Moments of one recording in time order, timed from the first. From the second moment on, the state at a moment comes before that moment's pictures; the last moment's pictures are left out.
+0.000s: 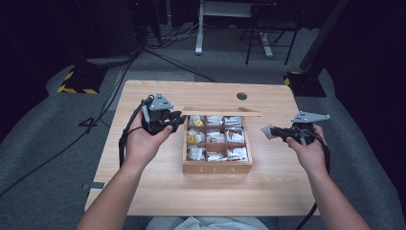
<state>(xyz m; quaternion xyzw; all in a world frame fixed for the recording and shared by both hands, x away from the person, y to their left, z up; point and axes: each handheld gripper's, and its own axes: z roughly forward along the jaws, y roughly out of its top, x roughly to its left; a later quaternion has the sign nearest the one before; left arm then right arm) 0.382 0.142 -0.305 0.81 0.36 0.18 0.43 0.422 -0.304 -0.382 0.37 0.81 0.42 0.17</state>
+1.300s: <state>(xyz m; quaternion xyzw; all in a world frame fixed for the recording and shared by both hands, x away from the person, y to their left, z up) 0.382 0.141 -0.305 0.81 0.36 0.18 0.42 0.445 -0.331 -0.440 0.41 0.83 0.36 0.12</state>
